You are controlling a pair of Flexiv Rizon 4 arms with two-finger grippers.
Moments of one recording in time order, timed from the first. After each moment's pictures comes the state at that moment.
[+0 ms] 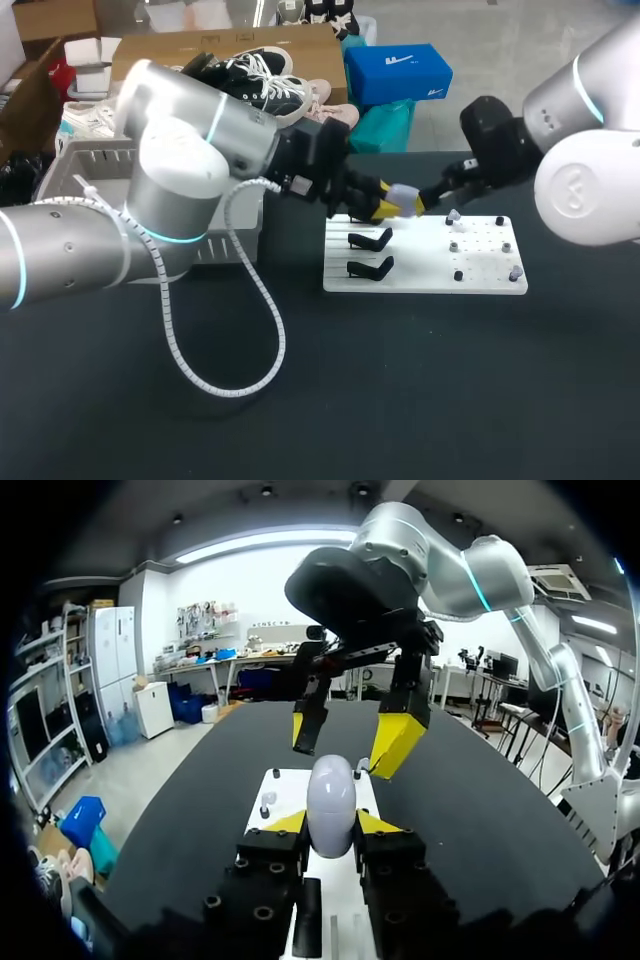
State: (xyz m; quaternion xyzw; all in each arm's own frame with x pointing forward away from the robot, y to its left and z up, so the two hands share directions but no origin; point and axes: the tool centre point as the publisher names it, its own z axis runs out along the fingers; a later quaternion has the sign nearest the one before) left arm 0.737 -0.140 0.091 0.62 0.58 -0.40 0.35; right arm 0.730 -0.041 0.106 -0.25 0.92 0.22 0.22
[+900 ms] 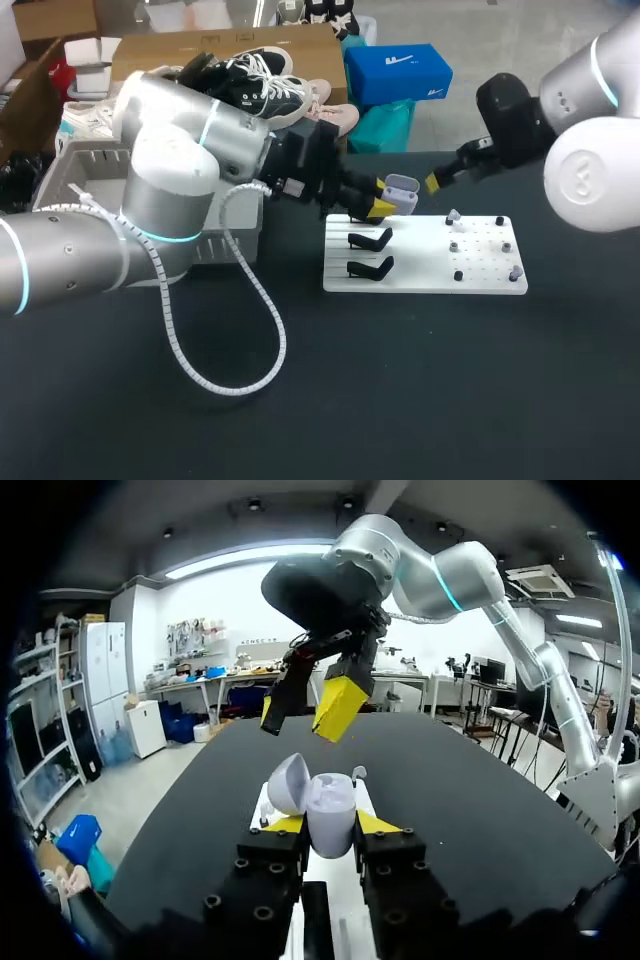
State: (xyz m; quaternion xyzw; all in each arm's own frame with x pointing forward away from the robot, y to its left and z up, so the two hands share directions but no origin) left arm 0.744 -0.135 0.092 0.62 0.54 -0.42 0.38; right arm 0.757 -0.067 0.126 -0.25 0.91 0.20 0.26
